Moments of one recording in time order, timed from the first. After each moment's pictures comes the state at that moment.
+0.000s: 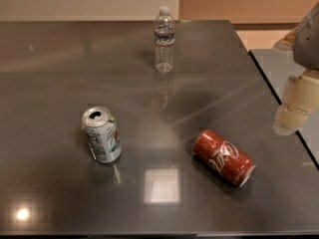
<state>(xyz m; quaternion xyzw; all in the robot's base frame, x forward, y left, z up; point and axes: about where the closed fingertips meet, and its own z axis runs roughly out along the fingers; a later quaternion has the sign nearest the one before) 0.438 -0.217 0.976 -0.60 0.78 -0.03 0.16</state>
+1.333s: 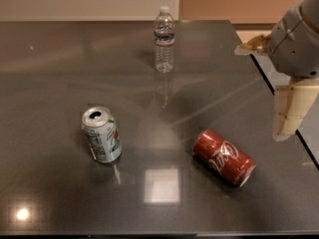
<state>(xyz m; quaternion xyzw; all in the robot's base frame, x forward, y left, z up) 0.436 -0.178 0.967 -0.76 0.63 -0.02 0.16</state>
